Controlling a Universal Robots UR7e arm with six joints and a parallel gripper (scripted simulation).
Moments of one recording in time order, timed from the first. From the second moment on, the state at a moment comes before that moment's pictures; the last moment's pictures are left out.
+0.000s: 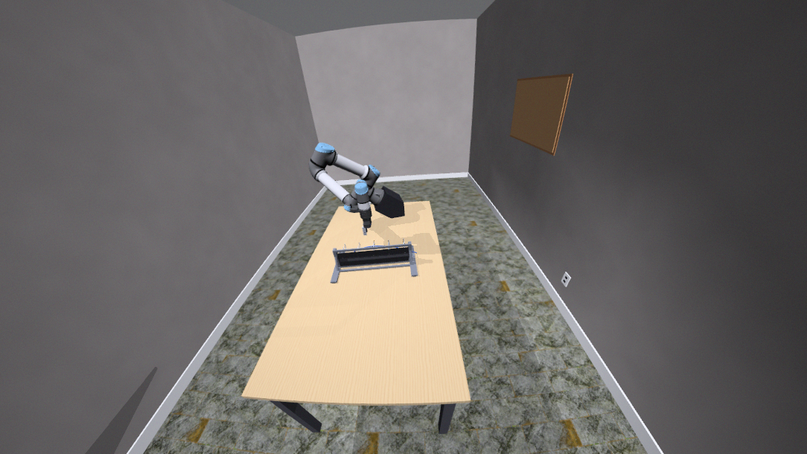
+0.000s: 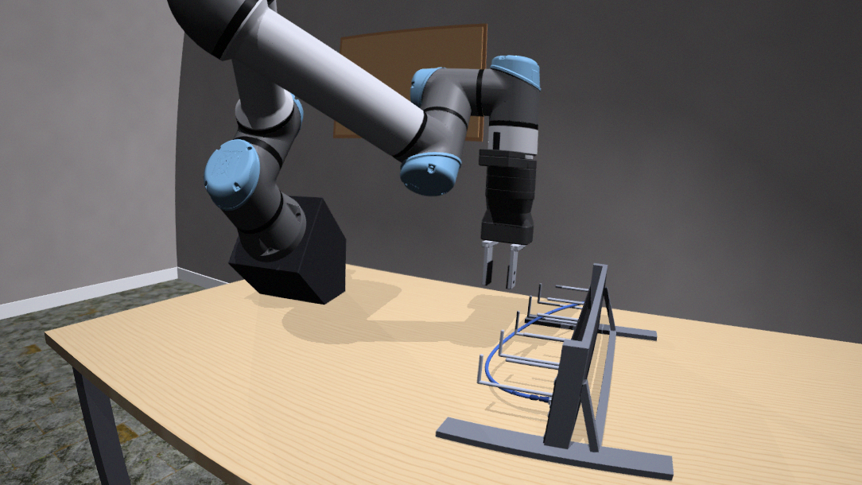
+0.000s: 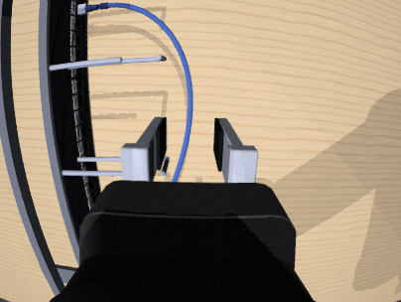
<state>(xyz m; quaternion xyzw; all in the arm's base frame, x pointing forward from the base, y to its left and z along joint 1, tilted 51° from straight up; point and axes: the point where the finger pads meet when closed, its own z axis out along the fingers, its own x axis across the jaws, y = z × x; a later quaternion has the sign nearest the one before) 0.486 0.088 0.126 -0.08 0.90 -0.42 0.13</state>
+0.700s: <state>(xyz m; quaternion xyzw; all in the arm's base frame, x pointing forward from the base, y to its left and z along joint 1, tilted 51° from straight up) 0.496 0.065 0.107 -0.08 0.90 -0.41 0.13</state>
